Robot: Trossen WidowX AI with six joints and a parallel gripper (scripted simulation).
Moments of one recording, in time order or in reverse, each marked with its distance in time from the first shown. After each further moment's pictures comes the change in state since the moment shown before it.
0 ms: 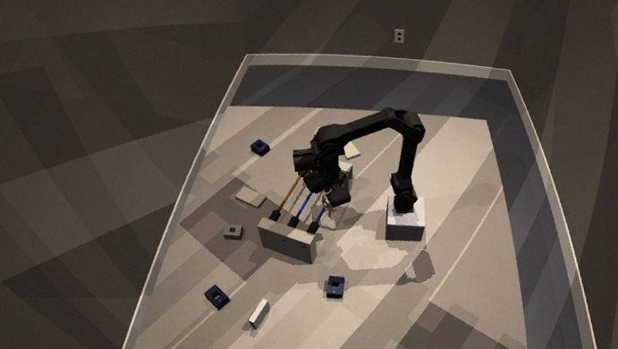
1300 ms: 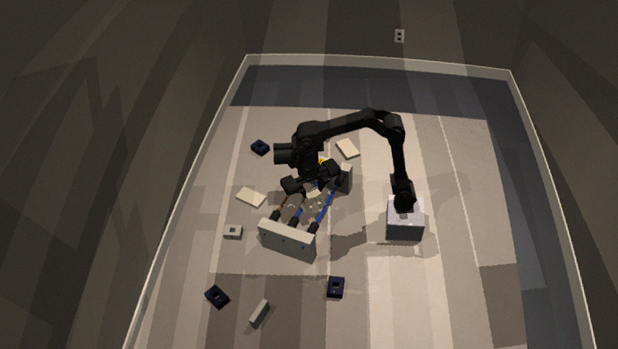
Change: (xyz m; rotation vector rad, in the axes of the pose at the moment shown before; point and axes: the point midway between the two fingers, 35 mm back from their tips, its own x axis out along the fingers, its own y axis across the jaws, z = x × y) arm 0.003 -0.047 0.045 1.474 -0.003 0.001
